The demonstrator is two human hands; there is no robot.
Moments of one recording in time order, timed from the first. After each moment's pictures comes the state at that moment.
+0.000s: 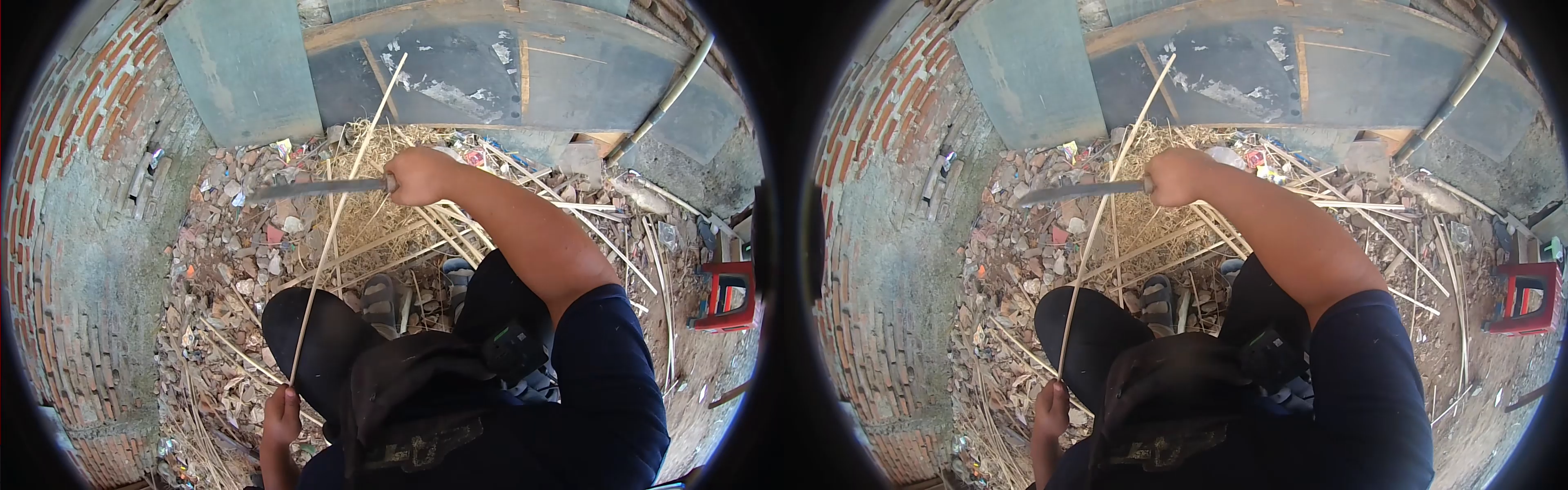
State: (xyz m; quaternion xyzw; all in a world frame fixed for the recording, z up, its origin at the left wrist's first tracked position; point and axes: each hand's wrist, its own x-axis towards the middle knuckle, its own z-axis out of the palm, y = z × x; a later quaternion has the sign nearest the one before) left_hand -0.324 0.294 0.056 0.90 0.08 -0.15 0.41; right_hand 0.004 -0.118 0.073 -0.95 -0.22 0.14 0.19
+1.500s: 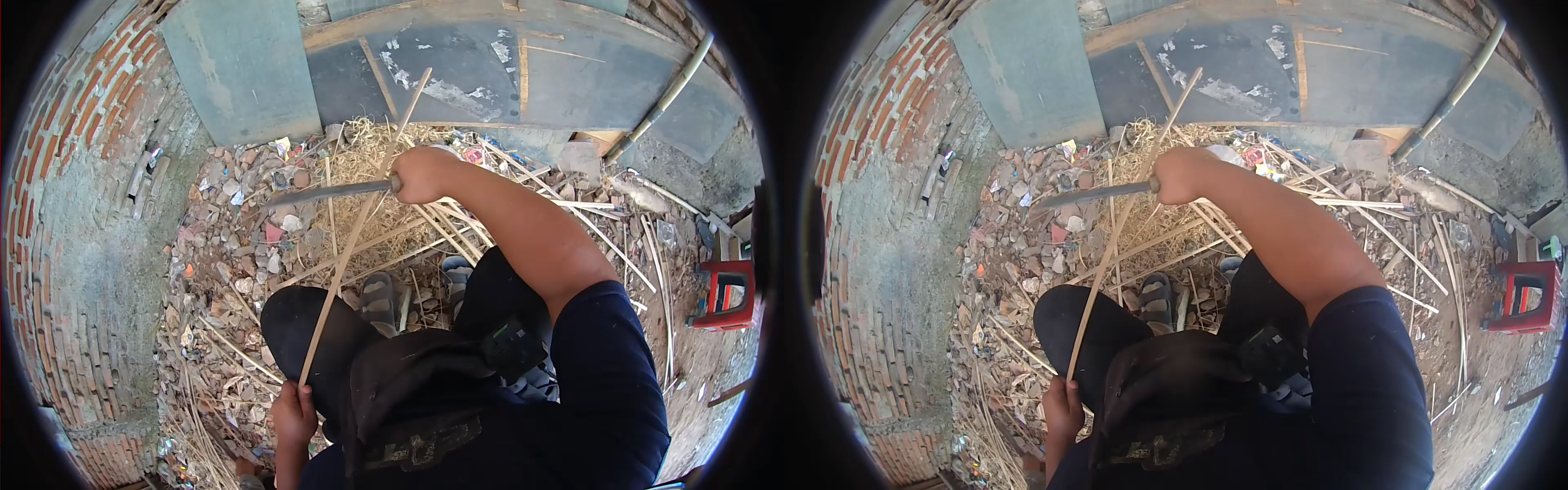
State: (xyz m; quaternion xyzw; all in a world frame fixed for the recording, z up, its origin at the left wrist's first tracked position) left_hand -0.326 0.258 0.052 0.97 0.06 -0.05 0.24; right_hand 0.003 -0.121 0.071 -0.96 -0.19 0.17 0.14
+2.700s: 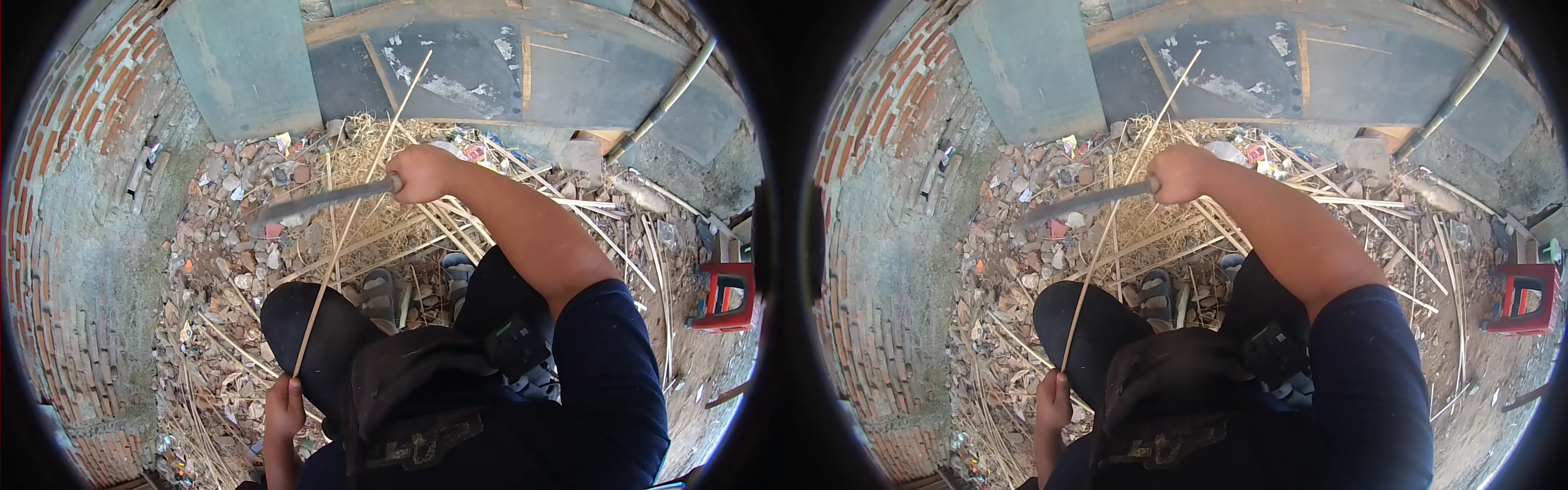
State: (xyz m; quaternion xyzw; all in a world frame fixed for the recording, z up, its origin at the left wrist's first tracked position) left_hand -0.314 0.276 0.060 0.92 0.07 -0.12 0.37; right_hand 0.004 -0.119 0.055 -0.94 -0.24 0.13 0.21
